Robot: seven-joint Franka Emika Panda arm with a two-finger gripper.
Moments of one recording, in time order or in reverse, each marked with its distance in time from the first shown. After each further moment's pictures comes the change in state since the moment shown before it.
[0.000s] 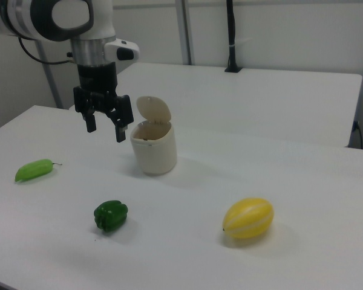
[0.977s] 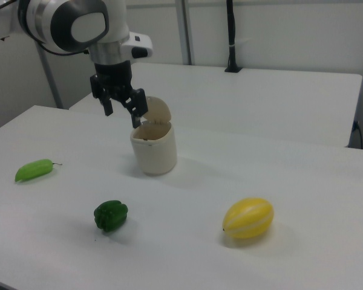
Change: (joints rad) arm -0.018 0.067 0.003 0.025 0.150 0.246 -0.010
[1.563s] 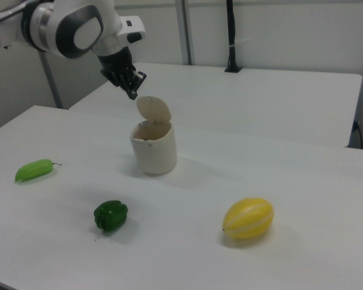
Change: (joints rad) arm 0.091 0.115 0.028 0.058 0.002 0.354 0.001
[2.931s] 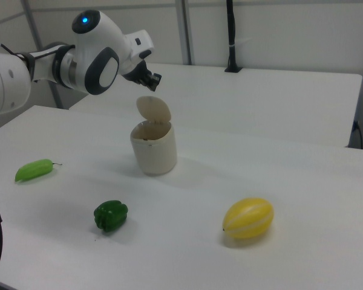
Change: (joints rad) arm 0.069 0.251 0.001 0.055 0.000 0.549 0.024
